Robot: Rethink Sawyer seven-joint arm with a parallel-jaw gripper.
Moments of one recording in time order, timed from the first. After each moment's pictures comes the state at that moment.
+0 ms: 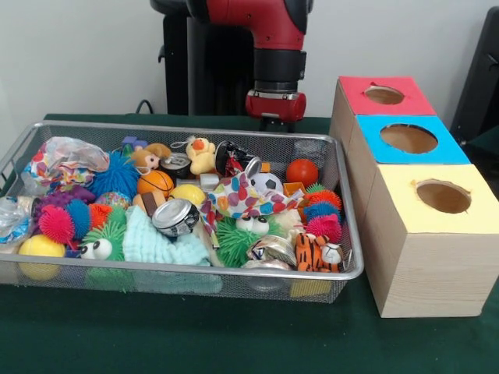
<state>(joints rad) -0.13 -0.25 -0.17 2.14 -0.31 -0.72 2.42</state>
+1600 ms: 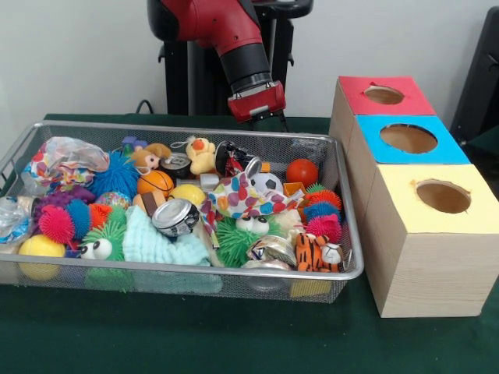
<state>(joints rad) -0.07 0.03 -0.41 1.94 -0.69 -1.25 2.42</state>
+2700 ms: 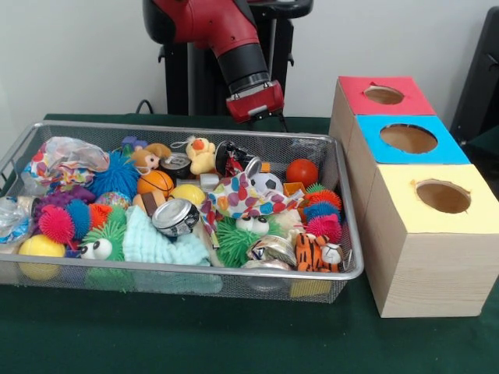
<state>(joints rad) -0.11 0.02 -0.39 1.93 -0.74 -1.24 2.42</state>
